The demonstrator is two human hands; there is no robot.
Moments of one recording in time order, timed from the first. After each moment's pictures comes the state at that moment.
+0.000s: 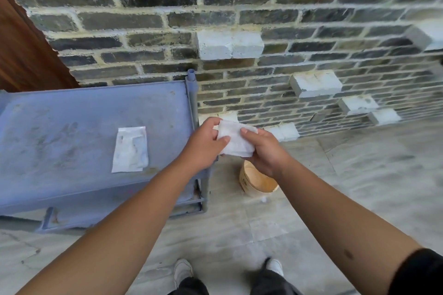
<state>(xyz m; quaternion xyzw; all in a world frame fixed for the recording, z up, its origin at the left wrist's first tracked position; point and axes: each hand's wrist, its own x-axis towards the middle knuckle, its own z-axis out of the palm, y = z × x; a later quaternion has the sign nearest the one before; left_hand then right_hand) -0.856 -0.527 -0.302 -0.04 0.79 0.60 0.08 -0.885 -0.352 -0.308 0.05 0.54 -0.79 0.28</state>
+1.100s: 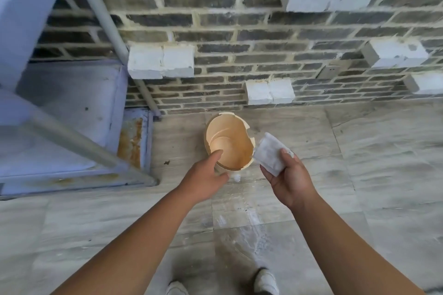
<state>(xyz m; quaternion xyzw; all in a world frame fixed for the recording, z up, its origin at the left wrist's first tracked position) -0.884 -0.253 -0.698 -0.10 0.85 0.46 0.21 -0.934 -0.033 -0.673 0.28 0.41 -0.84 0.20</state>
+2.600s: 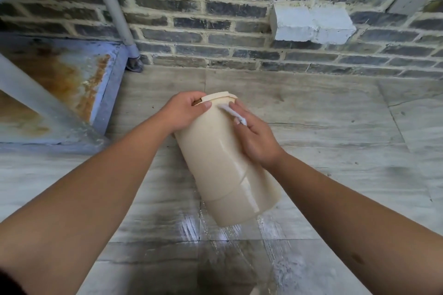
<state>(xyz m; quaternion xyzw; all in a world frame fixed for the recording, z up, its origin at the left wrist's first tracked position) -0.967 -0.292 -1.028 -0.09 0.85 0.51 0.05 -0.974 -0.071 -1.029 -0.22 0.81 -0.52 0.17</state>
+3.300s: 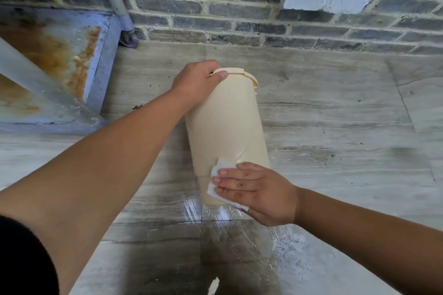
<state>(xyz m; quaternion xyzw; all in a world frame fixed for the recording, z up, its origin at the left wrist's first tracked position) -0.990 -0.271 -1.043 -0.11 0.92 0.39 0.00 -0.884 -0.011 -1.065 -0.67 0.73 -0.14 0.10</state>
